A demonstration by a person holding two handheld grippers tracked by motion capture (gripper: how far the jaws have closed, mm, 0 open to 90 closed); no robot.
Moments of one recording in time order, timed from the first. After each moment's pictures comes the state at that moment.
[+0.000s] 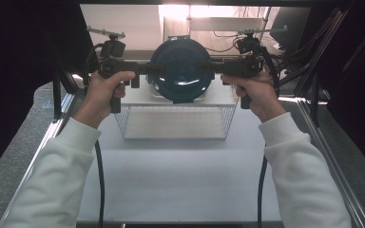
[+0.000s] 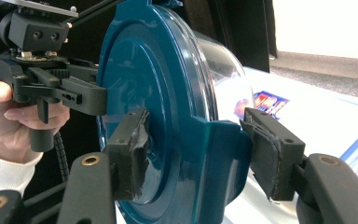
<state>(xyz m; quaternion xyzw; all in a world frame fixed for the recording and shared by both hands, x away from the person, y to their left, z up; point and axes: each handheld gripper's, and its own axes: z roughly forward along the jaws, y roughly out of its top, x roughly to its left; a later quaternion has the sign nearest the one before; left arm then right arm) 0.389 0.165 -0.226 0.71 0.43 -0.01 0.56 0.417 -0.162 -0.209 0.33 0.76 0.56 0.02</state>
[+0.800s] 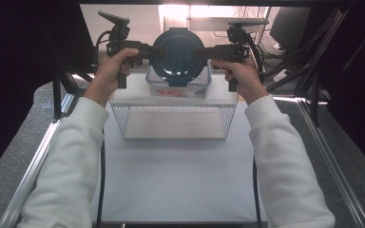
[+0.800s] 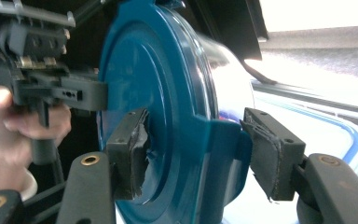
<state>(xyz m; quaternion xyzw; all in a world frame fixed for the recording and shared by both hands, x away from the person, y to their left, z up) 0.474 0.177 -0.245 0.68 0.48 -0.06 0.56 0.494 -0.150 -0.233 0.41 0.73 0.55 -0.03</state>
